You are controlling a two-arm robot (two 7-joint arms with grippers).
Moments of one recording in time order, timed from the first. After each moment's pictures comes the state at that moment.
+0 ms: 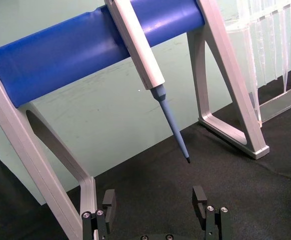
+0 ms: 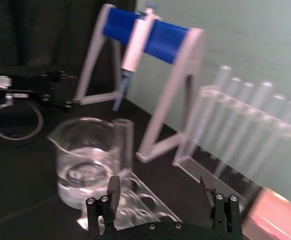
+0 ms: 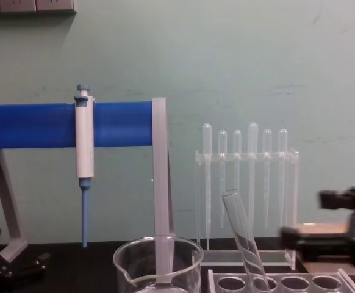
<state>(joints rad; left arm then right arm) -0.20 0.60 0.45 -1.41 -0.25 -0.12 0.03 0.11 0.71 -0.42 -1.79 0.37 0.04 0.28</state>
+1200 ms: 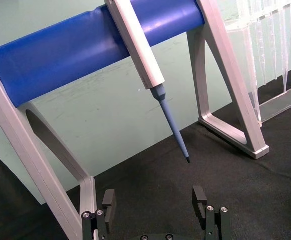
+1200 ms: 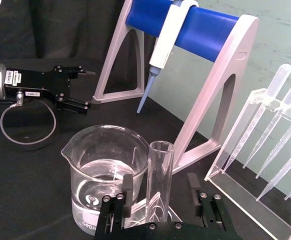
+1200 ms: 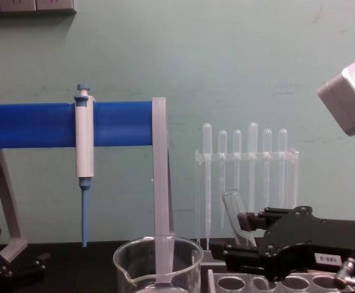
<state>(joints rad) -0.20 0.60 0.45 -1.41 -0.25 -0.12 0.03 0.26 0.50 -0.50 -1.63 0.23 0.10 0.39</state>
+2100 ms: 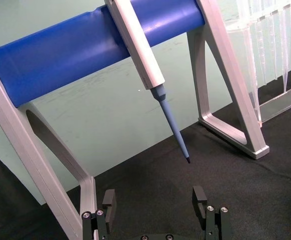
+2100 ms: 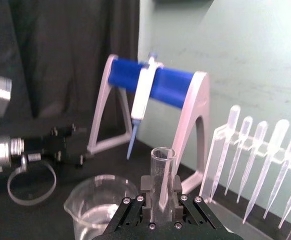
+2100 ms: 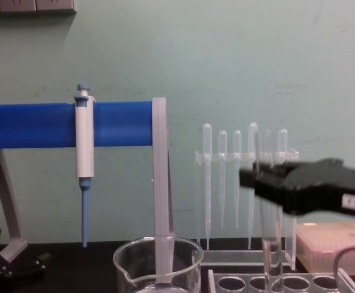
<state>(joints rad) -0.20 0.60 0.45 -1.41 -0.25 -0.12 0.03 0.14 0.45 -0.33 -1.76 0.32 0.08 0.39</state>
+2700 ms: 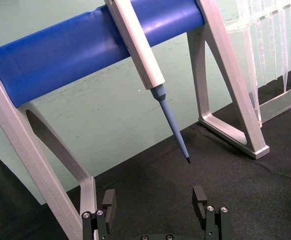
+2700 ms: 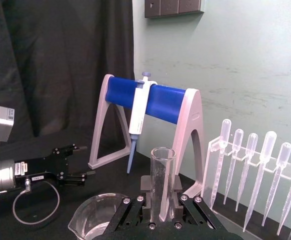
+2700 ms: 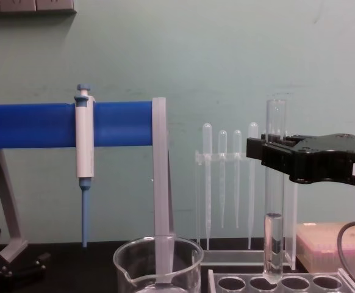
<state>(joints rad) -0.20 0.60 0.45 -1.41 -0.25 -0.12 0.03 0.12 0.45 -0.30 -1.82 0.39 0.11 0.37</state>
